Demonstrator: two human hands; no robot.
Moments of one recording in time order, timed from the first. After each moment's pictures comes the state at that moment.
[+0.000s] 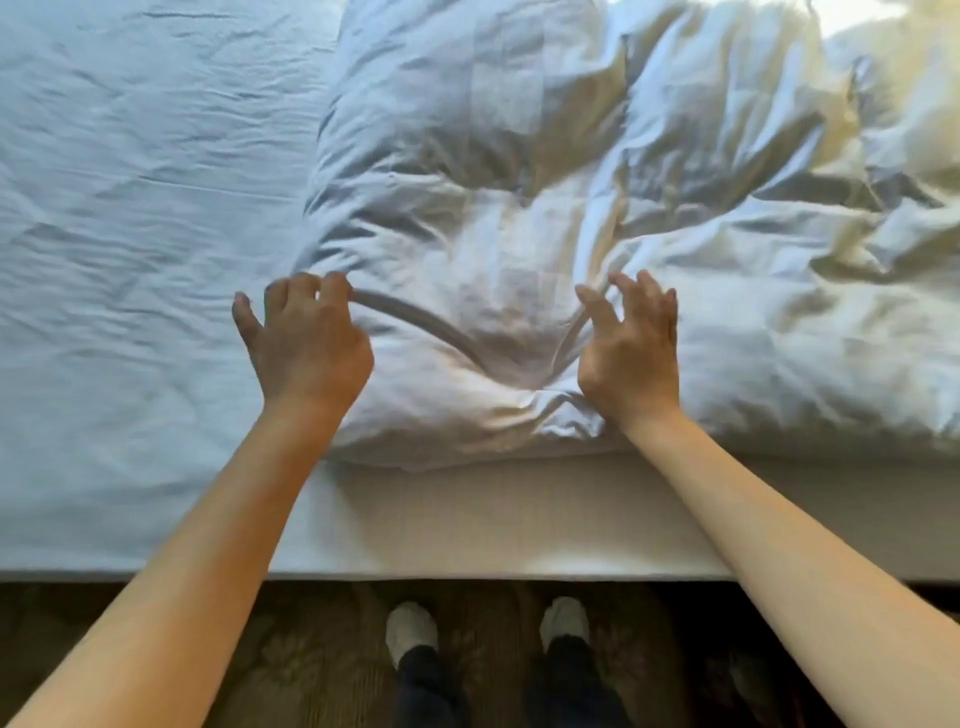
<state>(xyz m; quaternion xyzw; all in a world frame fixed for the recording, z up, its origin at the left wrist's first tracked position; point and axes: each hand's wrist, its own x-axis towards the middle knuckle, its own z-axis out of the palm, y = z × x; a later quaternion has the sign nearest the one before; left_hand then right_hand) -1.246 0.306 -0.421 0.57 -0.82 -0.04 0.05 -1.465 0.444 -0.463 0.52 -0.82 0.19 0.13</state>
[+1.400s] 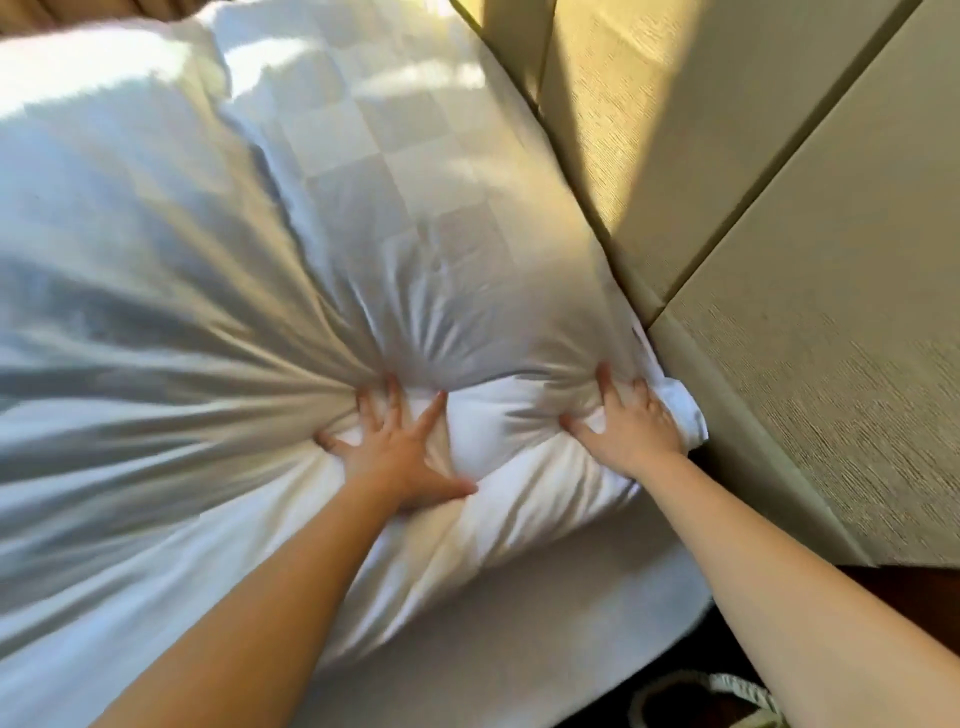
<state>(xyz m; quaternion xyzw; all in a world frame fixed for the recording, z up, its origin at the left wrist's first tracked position) -1.828 0.571 -0.550 0.28 -0.90 -0.12 -0.30 -1.987 0.781 -0.576 0.16 -0.95 0.01 -0.28</state>
